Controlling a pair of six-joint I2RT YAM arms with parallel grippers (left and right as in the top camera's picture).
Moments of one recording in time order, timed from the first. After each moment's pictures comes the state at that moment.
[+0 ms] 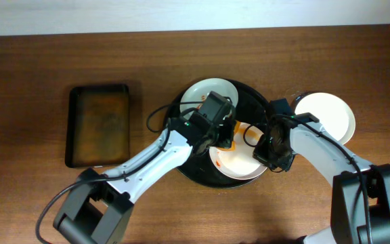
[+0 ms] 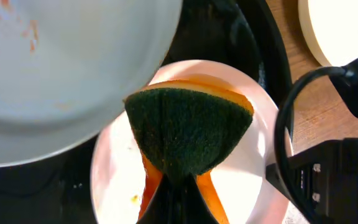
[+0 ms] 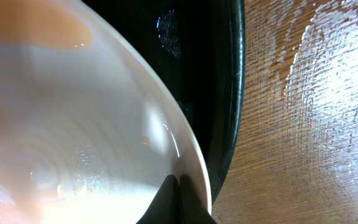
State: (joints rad) left arm -0.72 1.79 1.25 -0.45 0.12 -0.49; right arm 0.18 1.68 0.96 -0.86 -0.13 0.72
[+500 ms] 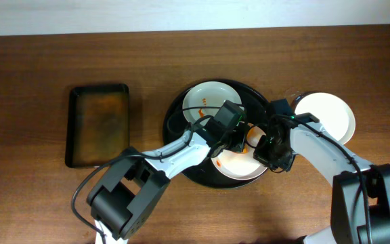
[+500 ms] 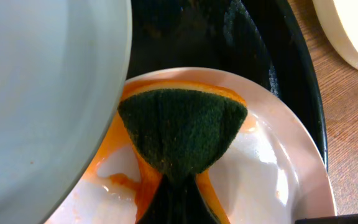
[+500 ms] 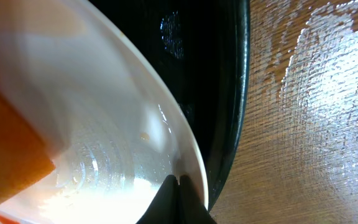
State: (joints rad) left arm -0.77 2.01 1.25 -0.18 0.15 -0.46; right arm 0.18 1.68 0.96 -0.86 -0.12 0.70
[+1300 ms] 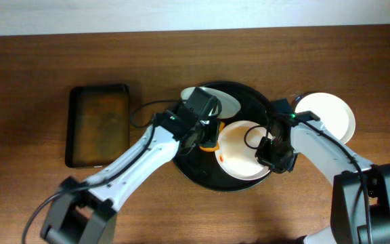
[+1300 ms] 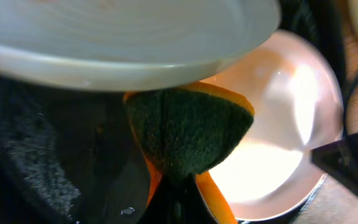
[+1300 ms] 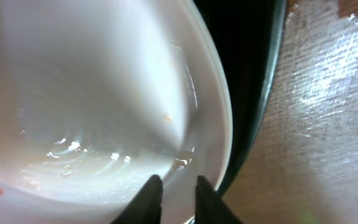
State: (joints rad) left arm -0.64 1.72 1.27 -0.63 0.10 -0.41; right arm 0.18 1.68 0.99 -0.94 -0.11 0.64
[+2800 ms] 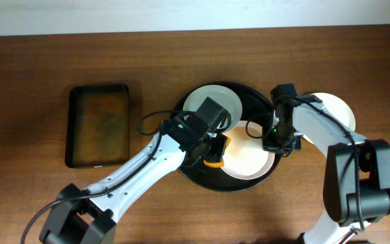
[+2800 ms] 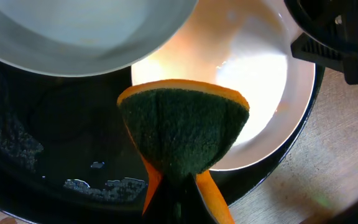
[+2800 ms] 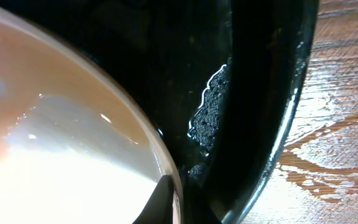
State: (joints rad) left arm -0.73 1.70 1.26 -0.74 0.13 -0.42; right arm 0.10 1.86 1.14 -0.91 -0.06 0.23
